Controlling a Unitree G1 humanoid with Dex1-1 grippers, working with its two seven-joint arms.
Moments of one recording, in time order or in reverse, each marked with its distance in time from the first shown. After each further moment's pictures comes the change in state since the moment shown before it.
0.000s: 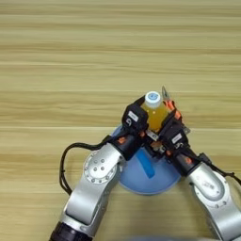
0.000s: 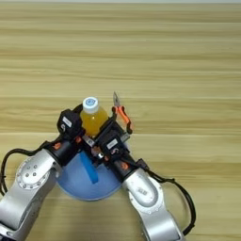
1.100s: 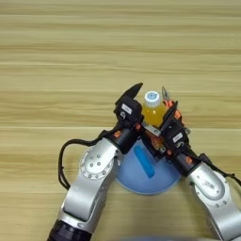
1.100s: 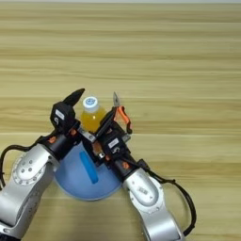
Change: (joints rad) left arm -0.011 -0.015 0.034 -0.053 -0.041 0.028 0.015; right arm 0.000 0.004 -0.016 0.012 0.012 0.020 0.000
